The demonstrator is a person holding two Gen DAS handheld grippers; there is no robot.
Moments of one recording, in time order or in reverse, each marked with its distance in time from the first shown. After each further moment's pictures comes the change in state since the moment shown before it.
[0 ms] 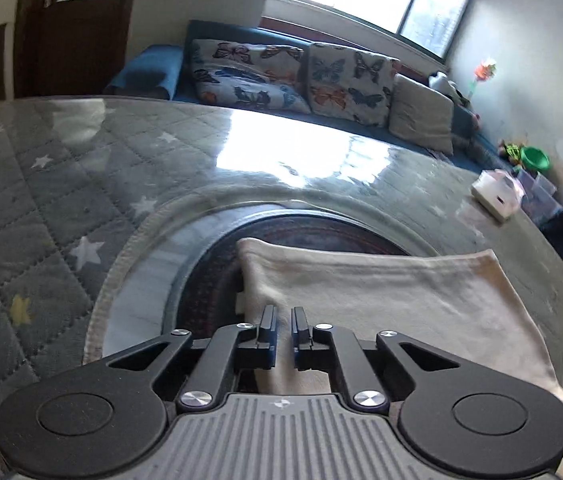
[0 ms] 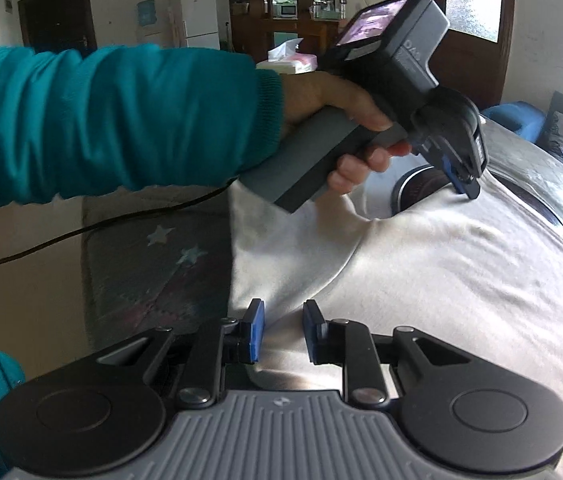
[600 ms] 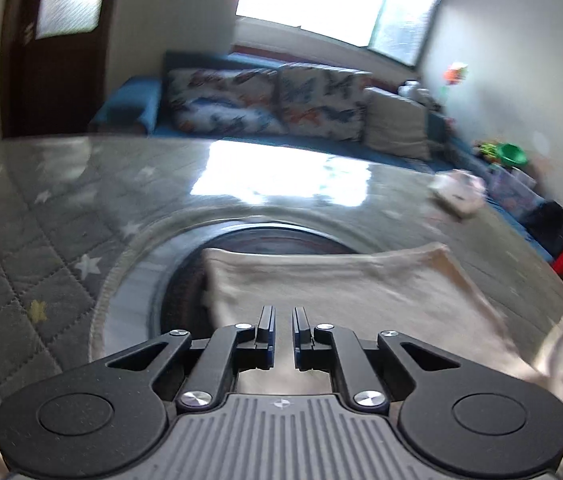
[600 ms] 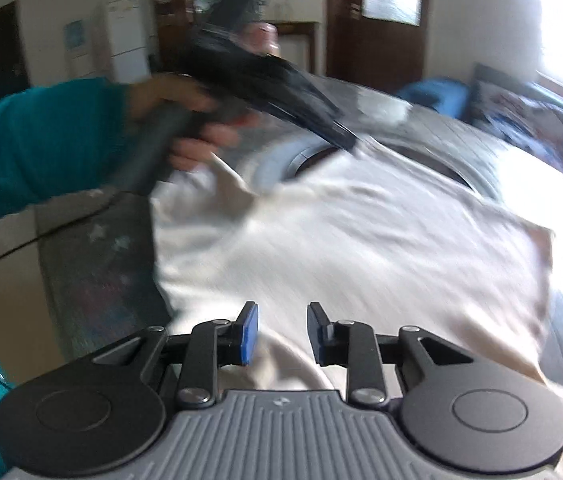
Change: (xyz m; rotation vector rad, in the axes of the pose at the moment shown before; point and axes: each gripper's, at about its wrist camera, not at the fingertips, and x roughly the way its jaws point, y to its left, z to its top) left arm -0.069 -0.042 -0.028 0.135 -0.079 -0.064; right arm -0.061 -0.034 -0.039 0.179 0.015 -0.189
